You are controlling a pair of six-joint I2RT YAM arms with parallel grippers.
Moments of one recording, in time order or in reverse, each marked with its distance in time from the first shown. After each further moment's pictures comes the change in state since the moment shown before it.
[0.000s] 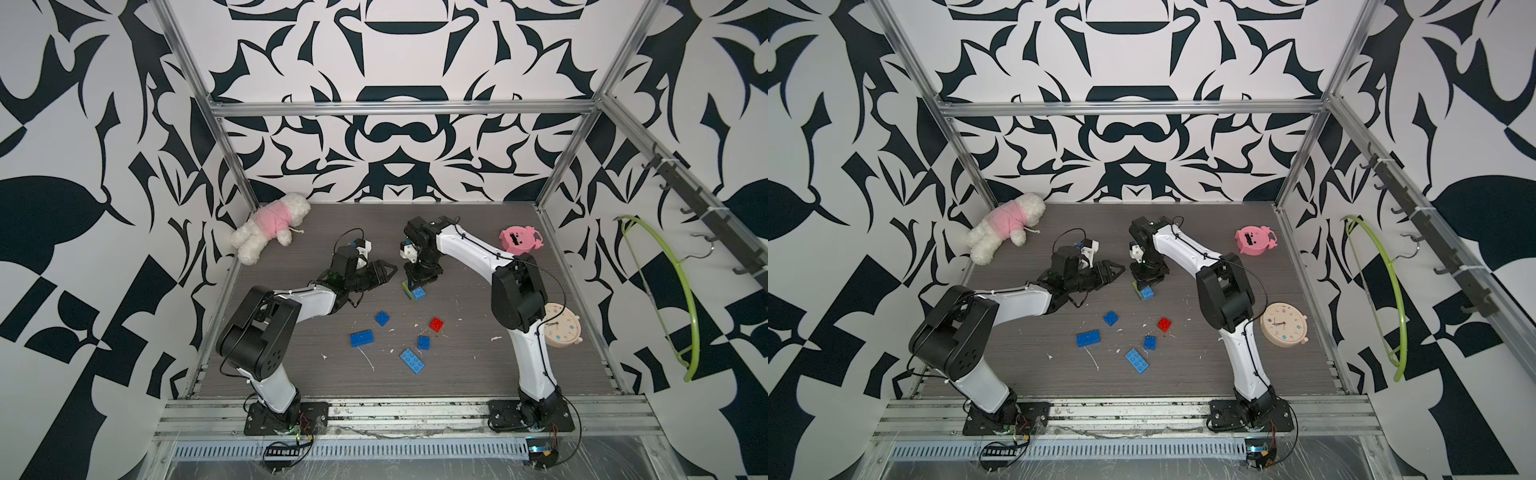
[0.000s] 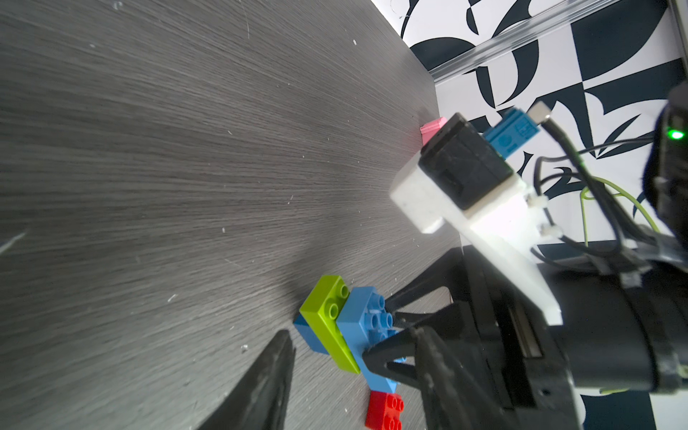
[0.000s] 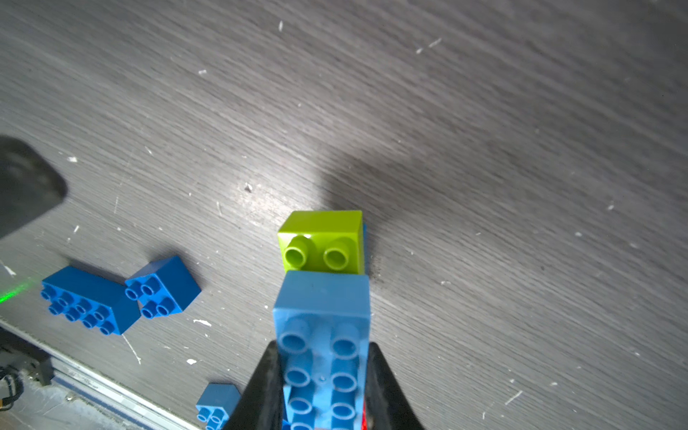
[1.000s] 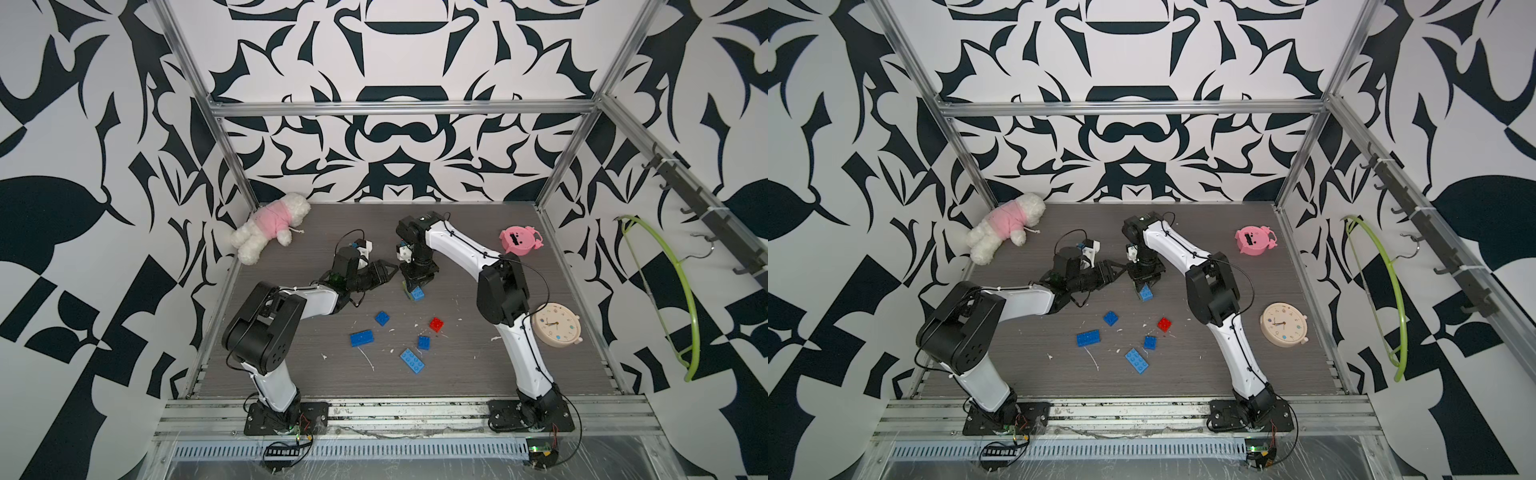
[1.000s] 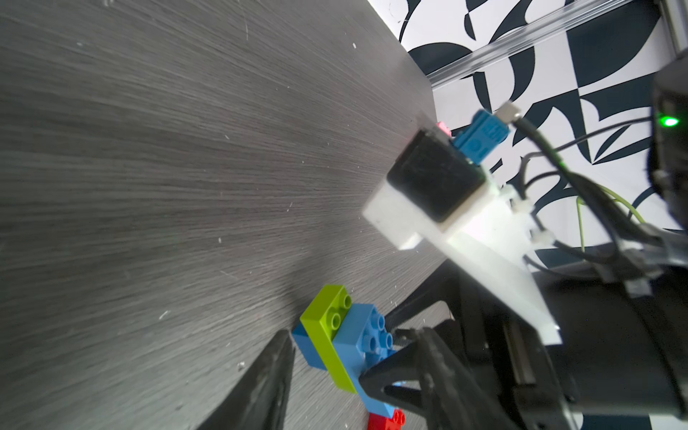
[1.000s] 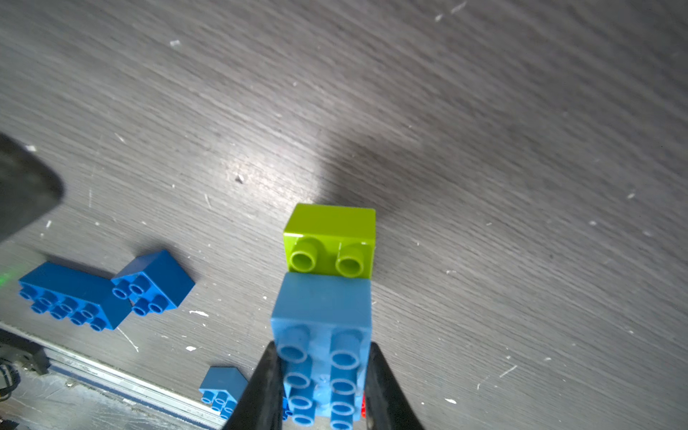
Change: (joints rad) left arm -0.002 0.040 0.000 0.069 0.001 -0.026; right arm 0.016 0.151 0.233 -0.208 0.044 0.015
